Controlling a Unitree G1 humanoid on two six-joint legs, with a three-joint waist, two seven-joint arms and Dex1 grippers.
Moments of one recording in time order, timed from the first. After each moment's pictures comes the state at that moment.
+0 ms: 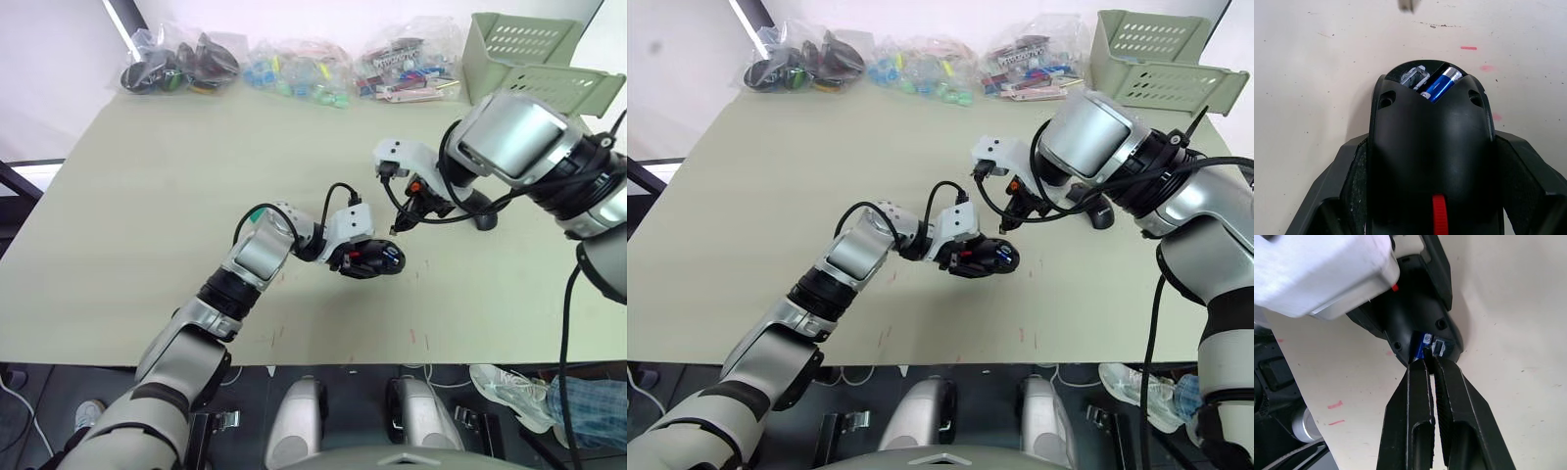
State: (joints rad) left arm -0.79 0.44 -0.48 0.23 -0.03 0.46 -1.16; right arm -1.47 -0.66 0.93 0.22 0.39 1.35 1.24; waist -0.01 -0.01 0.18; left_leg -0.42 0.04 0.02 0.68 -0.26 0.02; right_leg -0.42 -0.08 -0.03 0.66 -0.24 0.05
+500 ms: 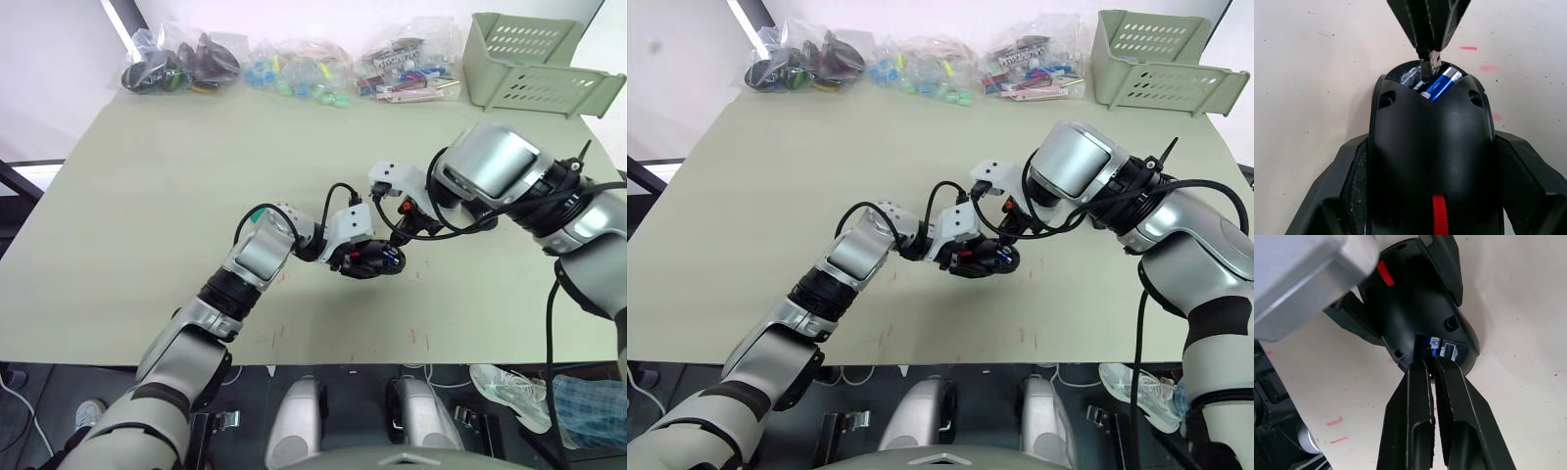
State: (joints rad) left arm -0.79 0.43 -0.48 0.23 -0.02 0.47 -1.16; right arm -1.38 -0.59 0.87 0.23 0.37 1.42 1.13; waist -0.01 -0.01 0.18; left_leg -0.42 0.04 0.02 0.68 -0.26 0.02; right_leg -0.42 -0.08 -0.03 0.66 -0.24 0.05
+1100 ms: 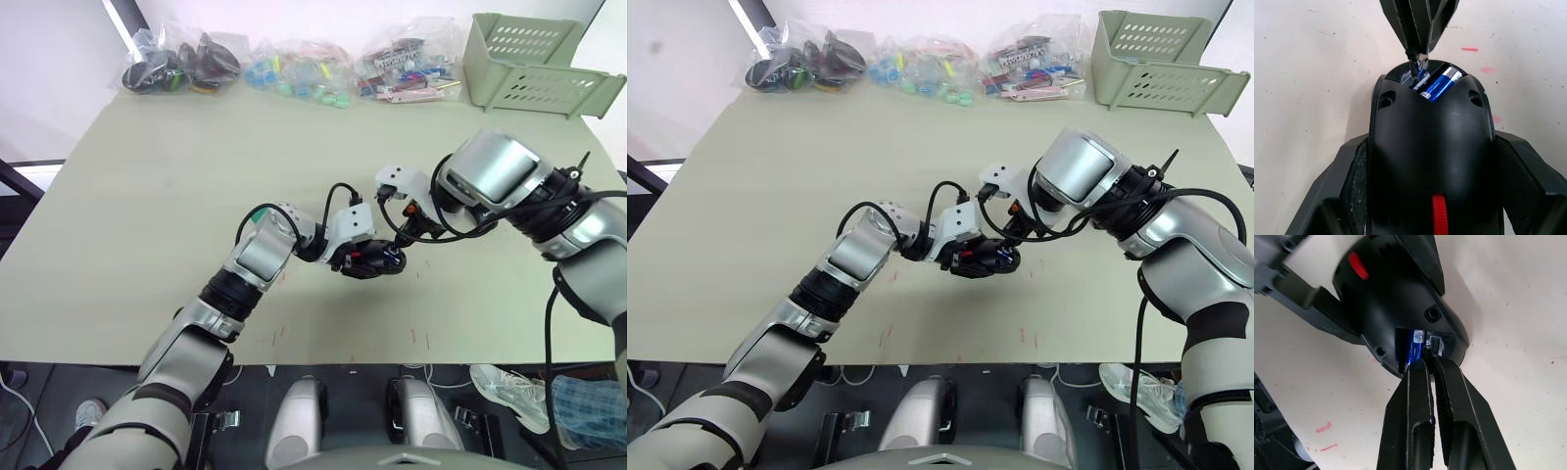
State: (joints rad) left arm -0.79 0.43 -0.47 0.21 -0.02 0.49 -1.16; right arm -1.32 -0.59 0.84 0.23 0.36 1.44 1.08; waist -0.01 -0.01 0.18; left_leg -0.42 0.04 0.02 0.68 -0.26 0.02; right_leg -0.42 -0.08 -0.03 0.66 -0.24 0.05
